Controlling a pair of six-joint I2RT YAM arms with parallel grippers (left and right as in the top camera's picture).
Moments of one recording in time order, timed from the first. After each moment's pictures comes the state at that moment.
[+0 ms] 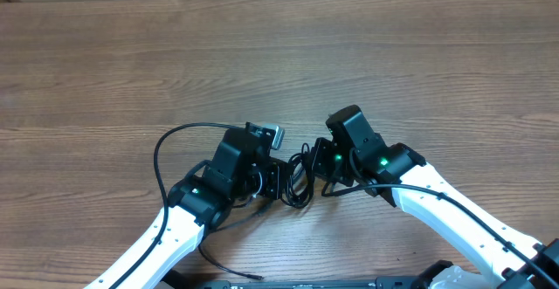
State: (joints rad) left arm -0.56 1.18 0.65 -0.25 0.34 -0.47; right arm 0.60 1.40 0.88 -0.51 -0.28 0.97
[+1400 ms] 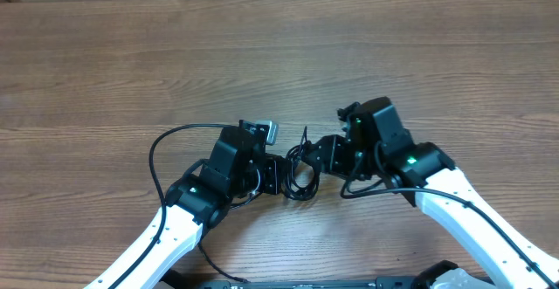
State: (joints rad) left arm -0.55 1.18 0.65 -0.23 0.35 -0.54; right arm 0.50 1.32 0.88 -0.50 -0.51 0.77
